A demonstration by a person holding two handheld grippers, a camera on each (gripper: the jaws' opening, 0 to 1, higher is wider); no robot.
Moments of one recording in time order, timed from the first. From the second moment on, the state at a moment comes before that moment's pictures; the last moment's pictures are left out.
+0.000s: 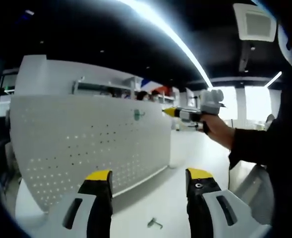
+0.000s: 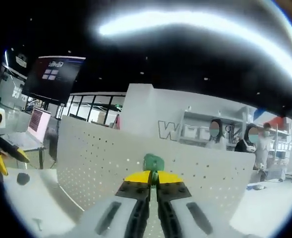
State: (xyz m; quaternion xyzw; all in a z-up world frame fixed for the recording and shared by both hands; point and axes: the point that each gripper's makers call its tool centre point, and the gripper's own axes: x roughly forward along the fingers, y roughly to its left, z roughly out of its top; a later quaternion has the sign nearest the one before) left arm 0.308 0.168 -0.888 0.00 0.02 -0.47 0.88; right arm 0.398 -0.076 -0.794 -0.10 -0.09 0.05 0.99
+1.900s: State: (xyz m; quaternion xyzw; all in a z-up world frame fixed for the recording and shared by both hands) left arm 0.325 0.180 -0.899 0.00 0.05 -0.45 0.89; right arm 0.481 -0.107 -0.802 -0.10 -0.12 -0.01 0.99
